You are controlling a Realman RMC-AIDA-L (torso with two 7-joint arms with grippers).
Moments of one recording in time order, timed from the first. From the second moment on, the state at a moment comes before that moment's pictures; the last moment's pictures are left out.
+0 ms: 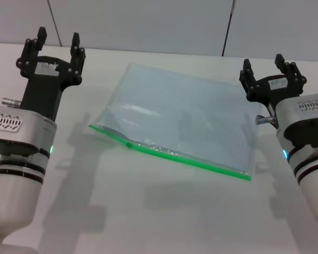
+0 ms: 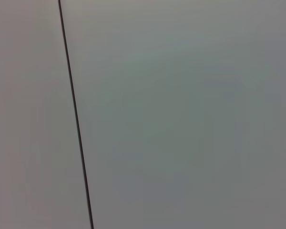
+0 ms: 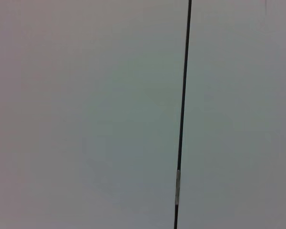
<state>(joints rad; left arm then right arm) -0.48 -2.03 2.84 0.59 1.54 -1.40 -2.69 0.57 2.03 -2.77 -0.76 -1.41 1.02 2.51</state>
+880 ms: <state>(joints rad) -0.41 -2.03 2.86 0.61 1.54 -1.50 -2.34 0.56 2.03 -2.76 -0.75 -1.41 1.02 2.51</state>
